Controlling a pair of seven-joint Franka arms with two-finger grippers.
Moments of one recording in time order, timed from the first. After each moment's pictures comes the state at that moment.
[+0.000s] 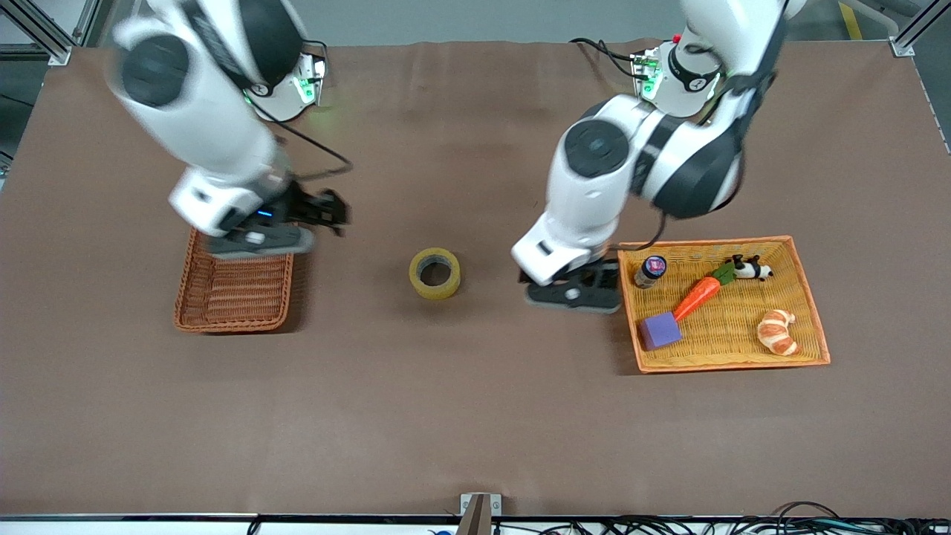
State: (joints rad) left arm -0.48 0.42 -0.11 -1.43 0.18 1.97 -0.49; right arm 0.25 0.25 0.29 -1.59 -0.04 1.87 0.46
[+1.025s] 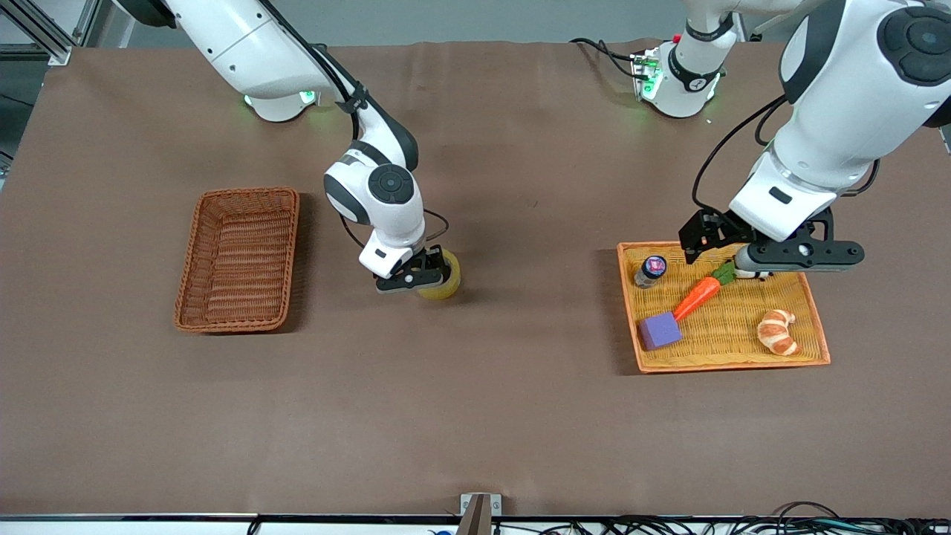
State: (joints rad) left arm -0.20 0.13 -0.12 -1.58 0.03 1.86 -0.29; right arm 0.38 0.57 0.28 -1.87 -0.43 2.43 0.76
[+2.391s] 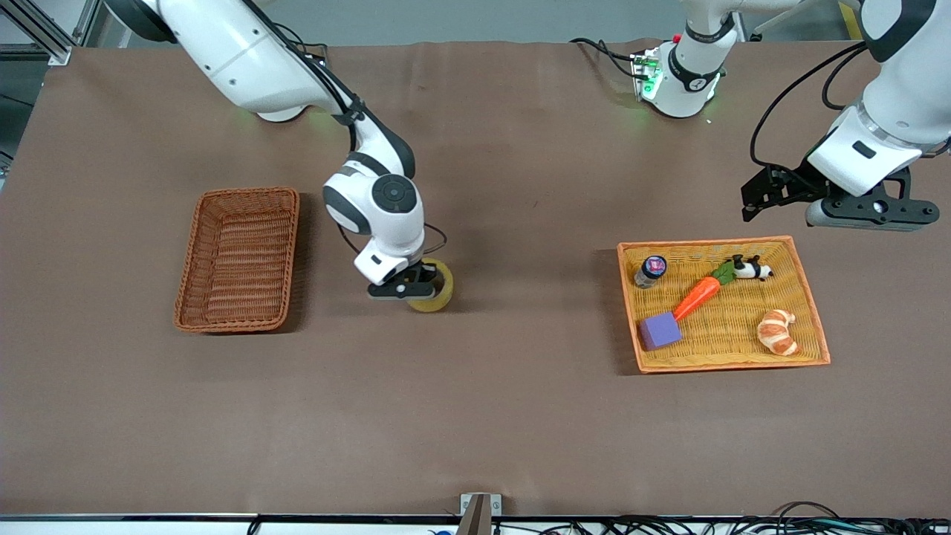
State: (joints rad) left arm -0.12 -0.05 -0.05 -1.76 -0.03 1.79 -0.07; right arm 0.27 0.58 0.37 -1.78 -0.50 2.31 0.92
